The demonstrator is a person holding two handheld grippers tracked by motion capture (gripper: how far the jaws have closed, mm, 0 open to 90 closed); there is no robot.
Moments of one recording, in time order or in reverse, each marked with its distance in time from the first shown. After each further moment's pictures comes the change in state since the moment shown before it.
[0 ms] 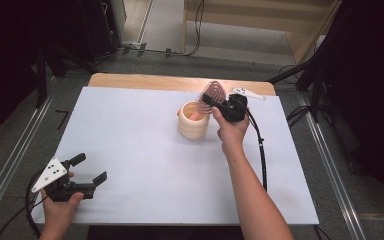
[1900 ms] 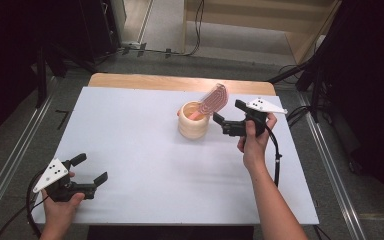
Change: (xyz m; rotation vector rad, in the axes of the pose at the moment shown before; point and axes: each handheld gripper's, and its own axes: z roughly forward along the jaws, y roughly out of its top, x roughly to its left) left arm -0.001 0.000 0.001 0.006 0.000 0.013; right arm 0.013 -0.003 -0.075 -0.014 -0.004 -0.241
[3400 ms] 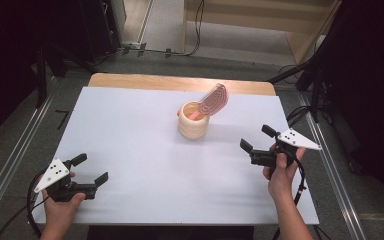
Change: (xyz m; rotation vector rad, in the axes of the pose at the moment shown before) left arm -0.001 0.000 0.001 0.008 0.002 0.010; right arm -0.017 -0.055 -0.087 -0.032 -0.047 -0.003
